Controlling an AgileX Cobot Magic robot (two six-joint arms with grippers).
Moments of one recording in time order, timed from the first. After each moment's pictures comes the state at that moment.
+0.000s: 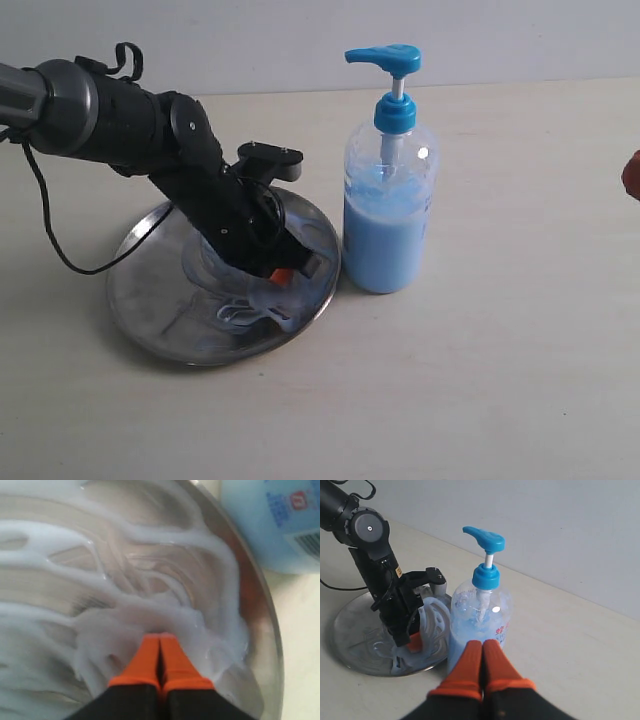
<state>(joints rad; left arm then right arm) -0.58 2.11 -1.26 -0.52 0.62 0.49 0.66 0.44 -0.42 -0.22 0.38 0.10</state>
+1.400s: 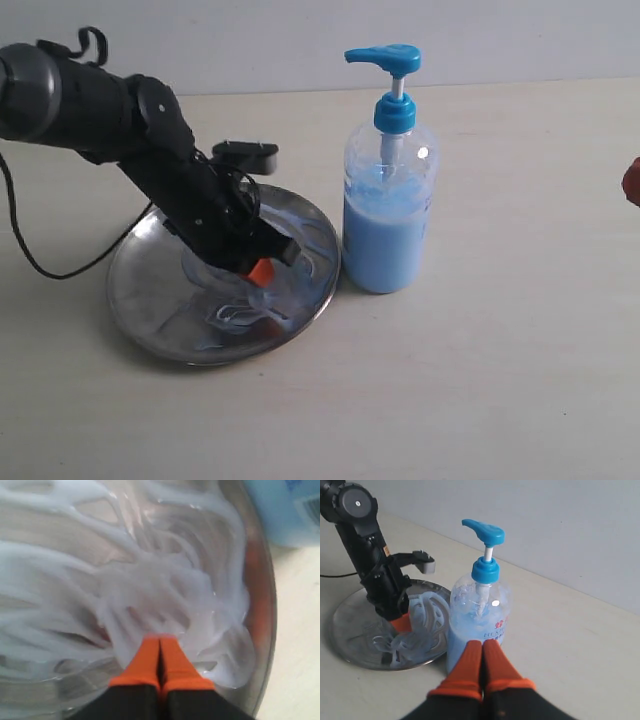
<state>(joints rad) -0.52 2.04 -1.24 -0.54 0.70 0.45 0.66 0.44 -0.42 -0.22 0.40 0.10</state>
